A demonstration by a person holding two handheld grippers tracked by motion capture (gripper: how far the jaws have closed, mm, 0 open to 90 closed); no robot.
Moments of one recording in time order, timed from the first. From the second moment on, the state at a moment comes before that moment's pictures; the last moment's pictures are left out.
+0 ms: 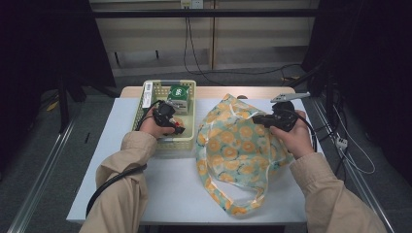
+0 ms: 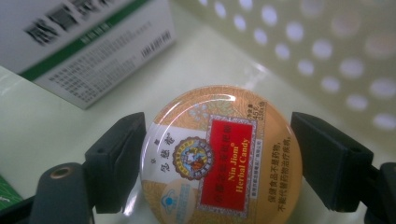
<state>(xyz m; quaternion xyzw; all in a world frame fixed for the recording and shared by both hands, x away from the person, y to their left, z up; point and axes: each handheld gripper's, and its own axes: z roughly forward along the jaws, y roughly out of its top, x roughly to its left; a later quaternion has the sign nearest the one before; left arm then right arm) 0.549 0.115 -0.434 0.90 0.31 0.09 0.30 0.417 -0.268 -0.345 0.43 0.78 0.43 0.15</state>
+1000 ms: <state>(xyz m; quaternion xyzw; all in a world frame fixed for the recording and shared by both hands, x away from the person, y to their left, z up) 0.481 0.062 -0.321 0.87 0.23 0.04 0.43 0.425 -0.260 -0.352 0.44 0.78 0.42 0.15</state>
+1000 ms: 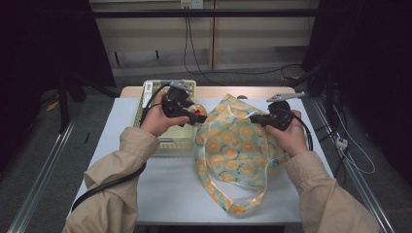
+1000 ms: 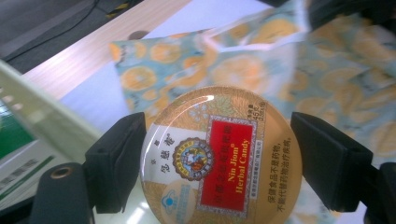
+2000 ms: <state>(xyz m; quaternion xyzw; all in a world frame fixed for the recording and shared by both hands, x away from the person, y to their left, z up) 0.428 -0.013 -0.364 0.88 0.14 -0.01 0.46 0.438 -0.251 -0.348 0.45 0.77 0.42 0.15</state>
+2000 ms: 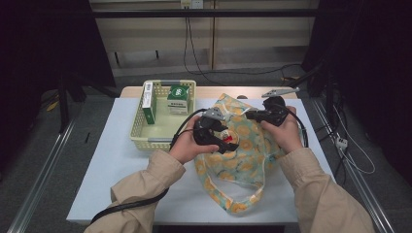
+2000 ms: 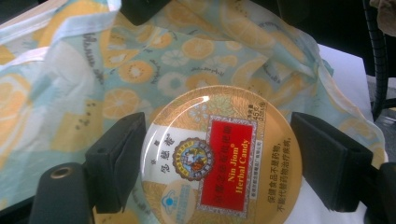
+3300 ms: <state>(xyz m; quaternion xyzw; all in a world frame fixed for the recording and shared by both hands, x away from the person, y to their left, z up) 0.448 -0.049 -0.392 0.87 0.16 0.00 0.46 0.461 -0.270 -0.369 0.48 0.75 0.43 0.15</state>
